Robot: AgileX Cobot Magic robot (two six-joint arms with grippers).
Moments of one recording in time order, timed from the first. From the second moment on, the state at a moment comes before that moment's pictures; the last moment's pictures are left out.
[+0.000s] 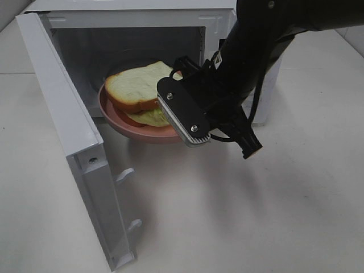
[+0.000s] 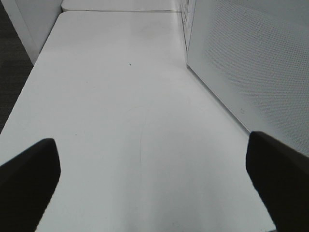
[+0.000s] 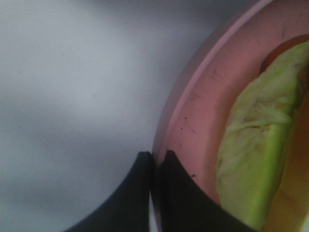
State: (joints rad) left arm 0.01 0.00 -0.49 -0.05 1.04 0.04; right arm 0.66 1.76 -1.22 0.07 0.65 -1.59
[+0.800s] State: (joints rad) left arm 0.01 0.00 -0.49 -0.05 1.04 0.04; right arm 0.66 1.96 -1.49 0.00 0.74 -1.51
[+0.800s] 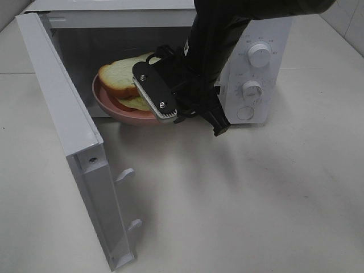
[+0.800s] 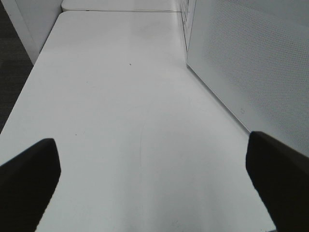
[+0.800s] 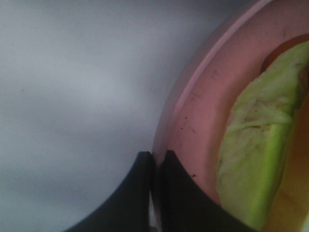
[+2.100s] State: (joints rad) left arm 0.01 0.00 -0.49 -0.05 1.04 0.04; right arm 0.65 2.28 -1.96 -0.07 0.87 -1.28
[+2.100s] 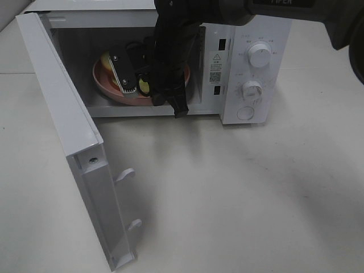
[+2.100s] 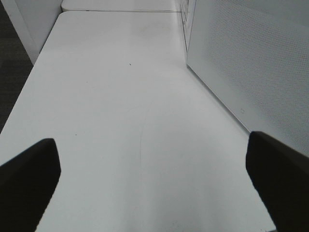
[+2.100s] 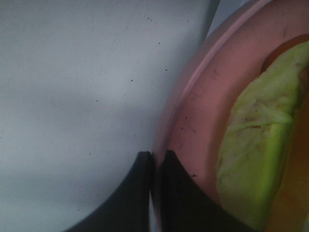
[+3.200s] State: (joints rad) left arm 0.01 0.00 -0.49 -0.05 1.04 0.04; right arm 0.62 2.40 -2.09 -0.07 0.82 -1.25
